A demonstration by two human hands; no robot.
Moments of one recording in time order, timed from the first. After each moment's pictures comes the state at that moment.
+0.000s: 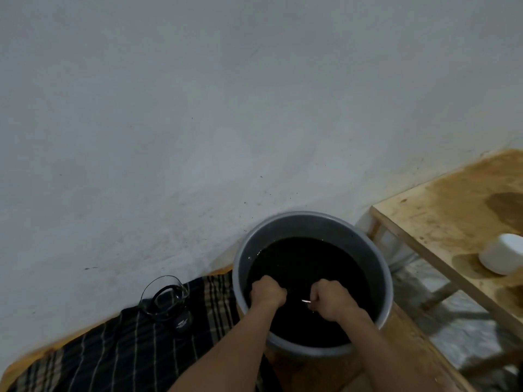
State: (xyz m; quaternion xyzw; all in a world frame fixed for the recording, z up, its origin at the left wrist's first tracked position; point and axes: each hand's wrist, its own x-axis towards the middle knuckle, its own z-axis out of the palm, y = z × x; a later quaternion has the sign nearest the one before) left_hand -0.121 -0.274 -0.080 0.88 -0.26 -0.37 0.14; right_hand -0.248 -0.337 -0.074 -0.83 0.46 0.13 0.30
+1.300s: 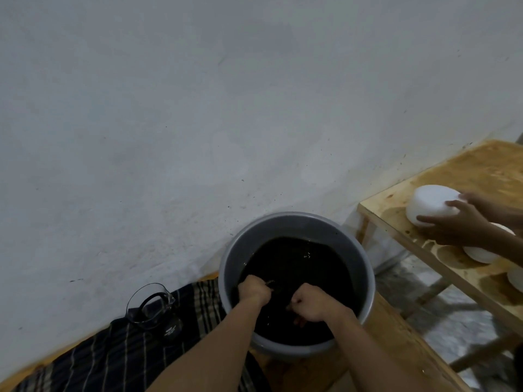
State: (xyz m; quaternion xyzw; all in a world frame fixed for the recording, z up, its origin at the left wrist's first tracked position) left_hand -0.118 -0.282 -0.096 0.89 -0.20 -0.36 0.21; right_hand -0.252 -0.336 -0.081 -0.76 0.40 0.14 0.50
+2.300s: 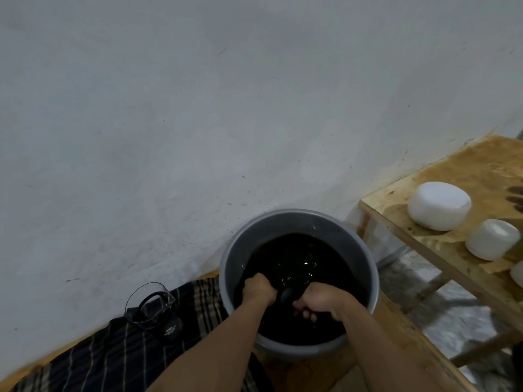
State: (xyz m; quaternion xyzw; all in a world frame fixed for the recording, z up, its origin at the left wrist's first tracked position) left_hand -0.116 -0.289 -0.102 0.88 -0.30 -0.35 0.09; right_hand -0.258 -0.346 -0.073 -0.62 0.47 0.16 0.61
